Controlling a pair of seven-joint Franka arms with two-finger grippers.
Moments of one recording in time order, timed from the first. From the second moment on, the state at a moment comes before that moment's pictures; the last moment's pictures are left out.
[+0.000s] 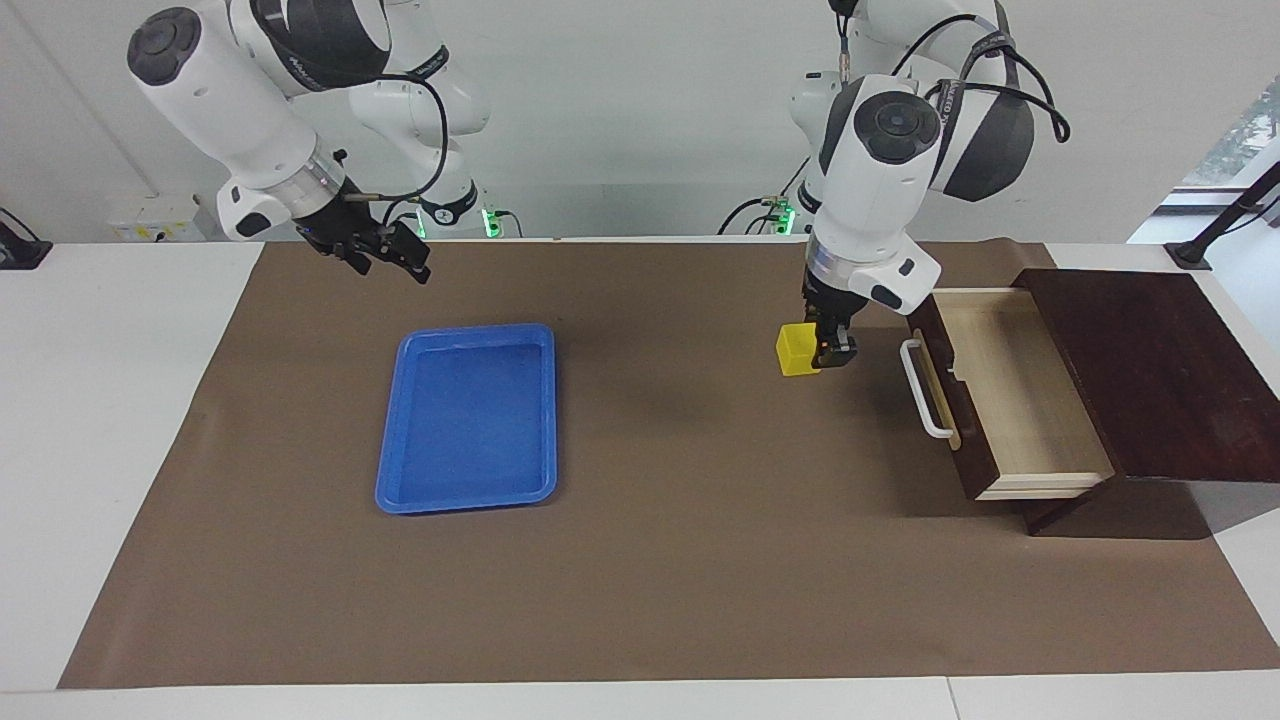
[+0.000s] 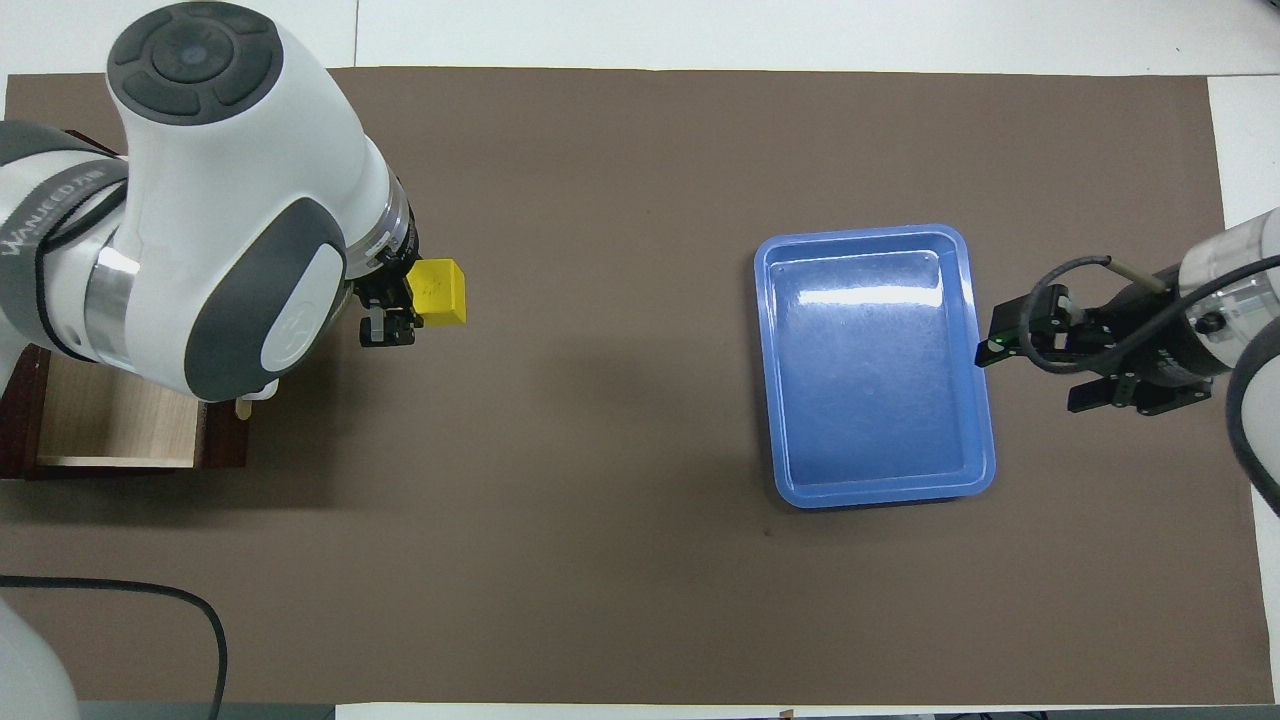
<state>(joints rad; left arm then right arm) -0.35 0.25 -0.11 -1.46 0.06 1.64 -2.01 -0.08 -0.06 0.11 -1.81 0.31 1.58 0.50</state>
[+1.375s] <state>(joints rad) -0.40 0.26 -0.11 -1.49 0.00 1.72 -2.15 0.38 0.41 0.11 -1.68 0.94 2.15 1.52</state>
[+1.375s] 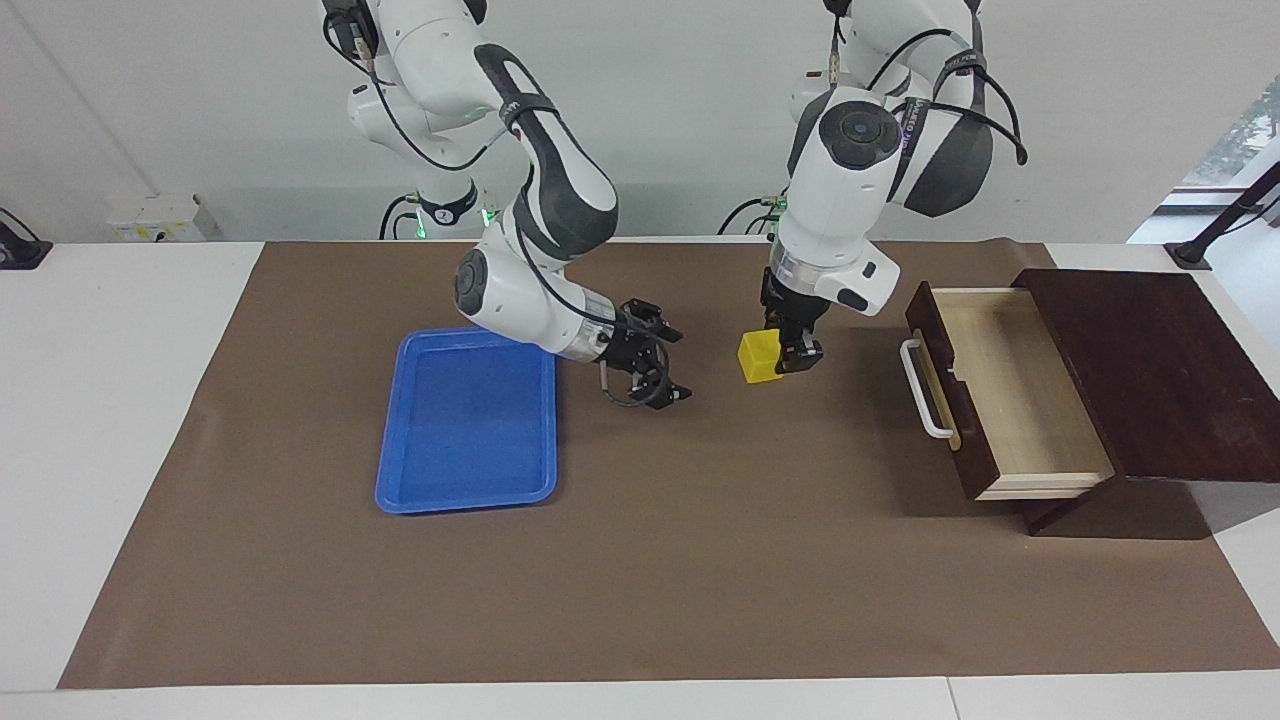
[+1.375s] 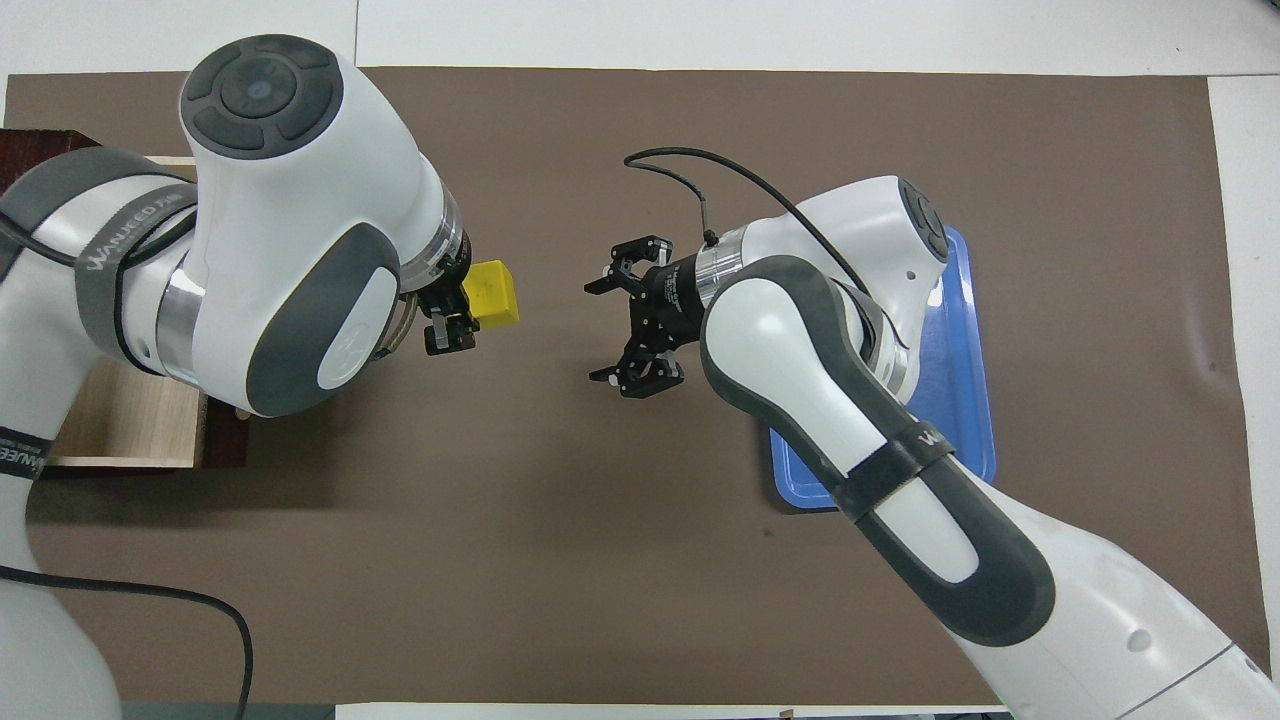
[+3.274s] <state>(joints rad) -0.43 0.26 -0.11 -1.51 0.00 1.73 -2.17 0.43 0.49 0.09 -1.44 0.82 2.04 1.65</state>
